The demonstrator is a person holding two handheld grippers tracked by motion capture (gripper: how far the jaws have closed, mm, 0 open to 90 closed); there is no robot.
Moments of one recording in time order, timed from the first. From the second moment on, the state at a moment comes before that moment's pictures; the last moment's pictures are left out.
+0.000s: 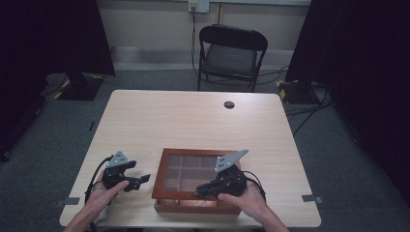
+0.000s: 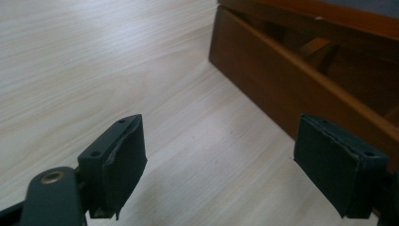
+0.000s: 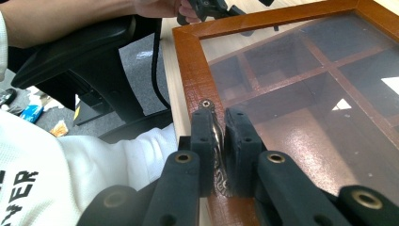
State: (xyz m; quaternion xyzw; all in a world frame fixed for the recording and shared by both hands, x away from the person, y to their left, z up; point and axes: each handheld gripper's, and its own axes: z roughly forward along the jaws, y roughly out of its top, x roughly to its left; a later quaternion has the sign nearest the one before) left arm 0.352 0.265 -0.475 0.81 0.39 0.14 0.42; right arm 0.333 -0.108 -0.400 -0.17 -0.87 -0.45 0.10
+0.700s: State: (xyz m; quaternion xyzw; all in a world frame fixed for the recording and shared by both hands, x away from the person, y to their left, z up) left arm 0.341 0.238 -0.460 0.80 0.33 0.13 0.48; right arm 0.347 -0.107 -0.372 -0.17 -0.87 -0.45 0.09
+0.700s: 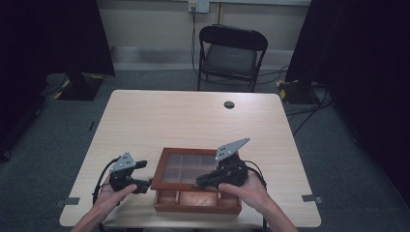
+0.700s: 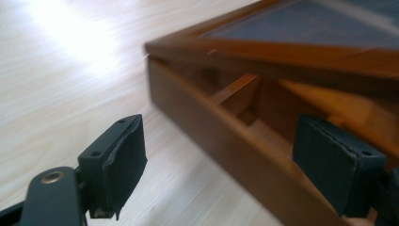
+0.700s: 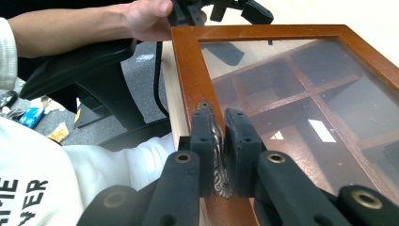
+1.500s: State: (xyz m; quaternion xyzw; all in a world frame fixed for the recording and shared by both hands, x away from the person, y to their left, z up) left arm 0.352 0.216 -0.445 0.79 0.29 0.16 0.51; right arm 0.357 -0.119 -0.346 -0.20 -0.86 -0.47 0.07
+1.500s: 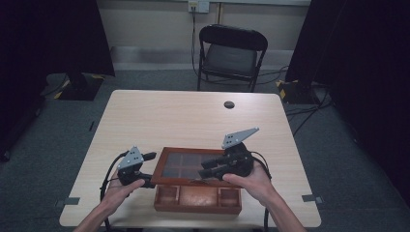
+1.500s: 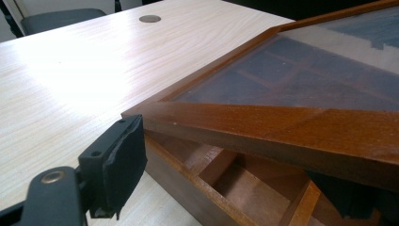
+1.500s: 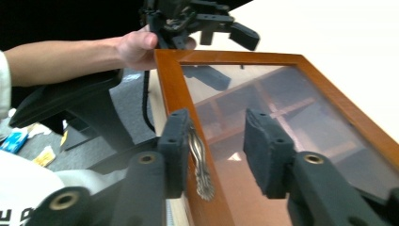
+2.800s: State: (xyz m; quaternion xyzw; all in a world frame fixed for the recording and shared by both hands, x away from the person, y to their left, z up) left arm 0.364 0.208 -0.426 0.77 0.30 0.13 0.55; right arm 0.344 -0.182 -0.372 -0.25 -0.84 -0.48 -0.02
